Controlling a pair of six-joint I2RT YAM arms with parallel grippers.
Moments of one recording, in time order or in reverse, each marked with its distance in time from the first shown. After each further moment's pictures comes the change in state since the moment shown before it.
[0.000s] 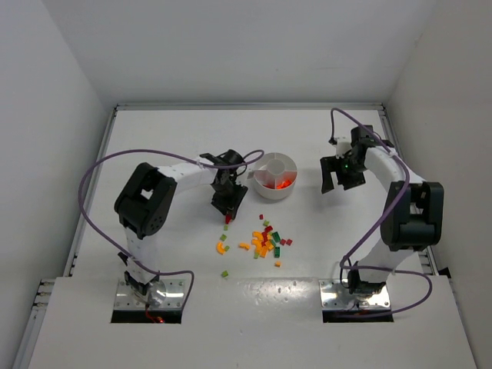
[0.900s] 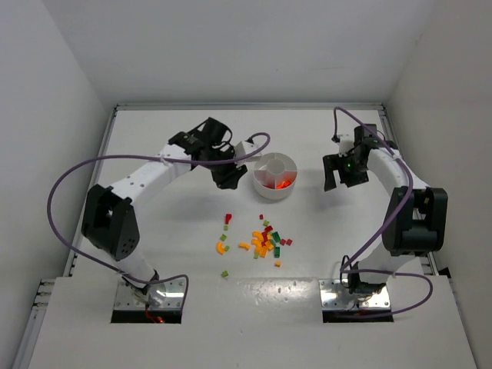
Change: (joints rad) left arm 0.050 -0.258 0.185 -0.086 0.251 0.755; right arm -0.007 -0.049 -0.009 0.017 0.032 -0.007
